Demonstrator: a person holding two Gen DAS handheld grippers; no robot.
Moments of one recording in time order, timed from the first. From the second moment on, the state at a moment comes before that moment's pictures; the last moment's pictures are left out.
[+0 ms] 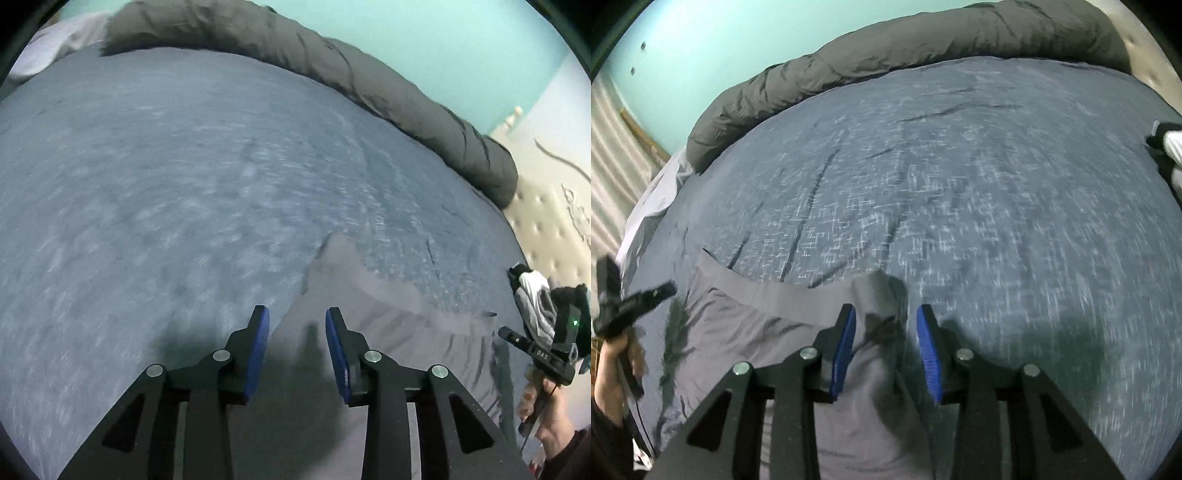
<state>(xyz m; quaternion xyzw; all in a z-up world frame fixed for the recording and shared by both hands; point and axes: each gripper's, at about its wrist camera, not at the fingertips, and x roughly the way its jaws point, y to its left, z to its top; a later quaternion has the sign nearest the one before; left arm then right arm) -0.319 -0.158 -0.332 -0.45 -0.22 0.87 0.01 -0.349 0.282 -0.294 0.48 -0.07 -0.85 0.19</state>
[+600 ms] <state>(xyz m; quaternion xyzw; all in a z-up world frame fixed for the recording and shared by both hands) -0.358 -0.141 -0.338 -0.45 -0.16 0.88 0.06 -0.379 0.250 -0.282 0.44 0.00 -0.87 0.23</state>
